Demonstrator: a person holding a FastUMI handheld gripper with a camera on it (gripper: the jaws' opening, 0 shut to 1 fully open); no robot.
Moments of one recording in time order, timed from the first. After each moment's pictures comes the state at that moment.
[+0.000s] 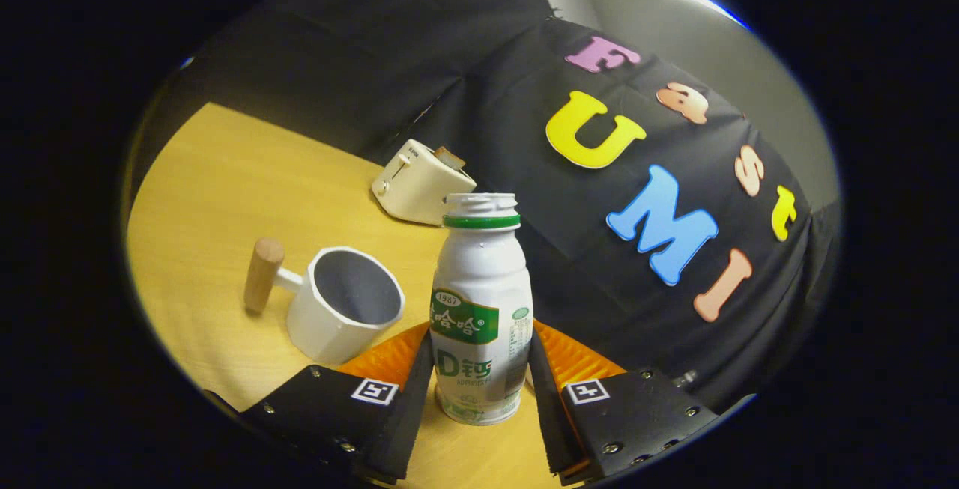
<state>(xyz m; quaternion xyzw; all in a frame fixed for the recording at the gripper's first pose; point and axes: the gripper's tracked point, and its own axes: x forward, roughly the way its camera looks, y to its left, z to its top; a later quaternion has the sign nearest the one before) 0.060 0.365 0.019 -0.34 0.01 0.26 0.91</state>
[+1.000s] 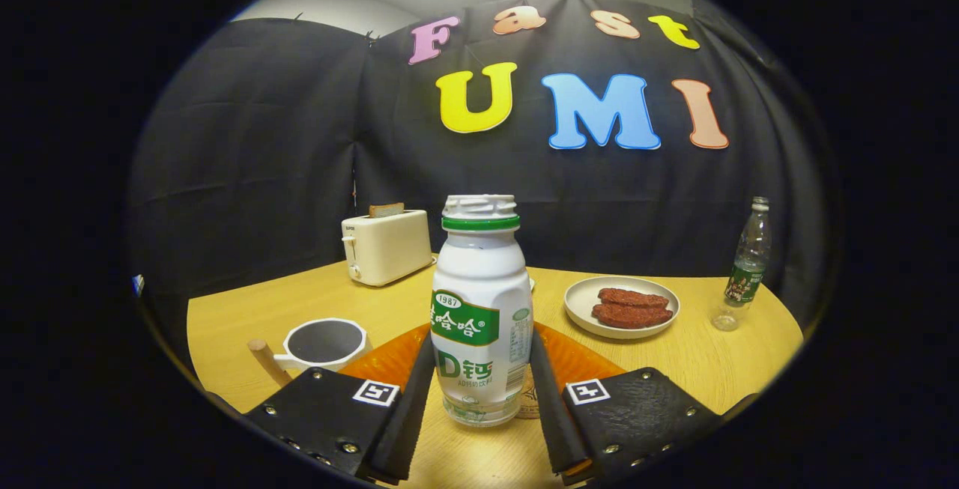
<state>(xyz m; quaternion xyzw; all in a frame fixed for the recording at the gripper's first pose) 0.096 0.316 0.024 -0.01 0.07 0.26 0.96</state>
